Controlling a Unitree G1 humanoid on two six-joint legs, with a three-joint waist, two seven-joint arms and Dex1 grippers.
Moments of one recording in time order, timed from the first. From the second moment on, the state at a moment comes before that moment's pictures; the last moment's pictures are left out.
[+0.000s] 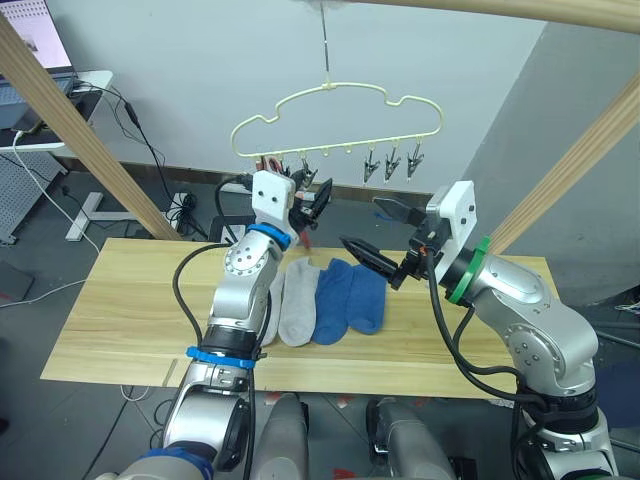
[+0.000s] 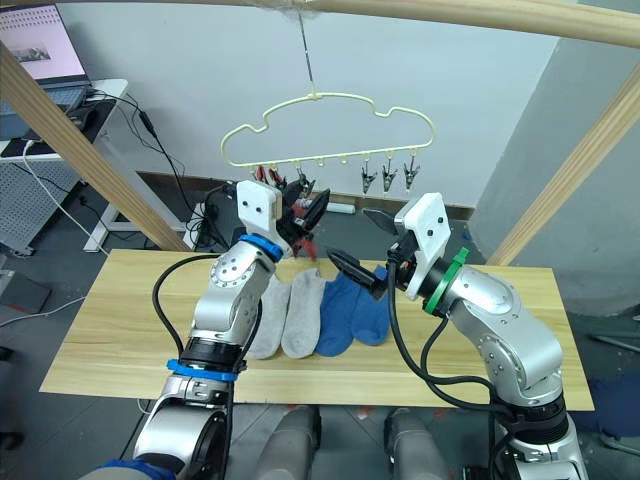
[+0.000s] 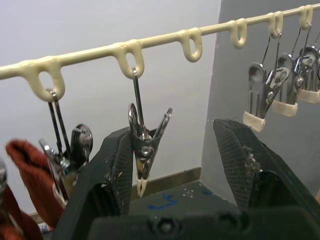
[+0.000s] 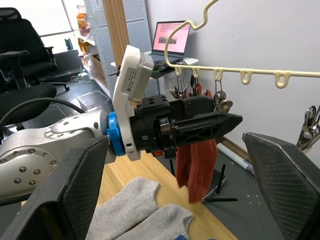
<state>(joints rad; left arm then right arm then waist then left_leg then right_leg) -0.63 0.16 0.01 0.27 -0.24 0.03 -0.37 -0.41 -0.34 0.06 -0.59 0.50 0.71 0.50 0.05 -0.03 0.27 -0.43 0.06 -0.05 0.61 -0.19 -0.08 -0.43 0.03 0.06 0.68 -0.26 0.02</state>
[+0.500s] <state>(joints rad) -0.65 0.17 0.02 0.28 -0.18 -0.02 -0.36 -0.41 -0.34 0.06 -0.59 0.53 0.73 0.48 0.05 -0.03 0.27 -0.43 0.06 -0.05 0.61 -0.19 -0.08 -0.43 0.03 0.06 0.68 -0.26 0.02</state>
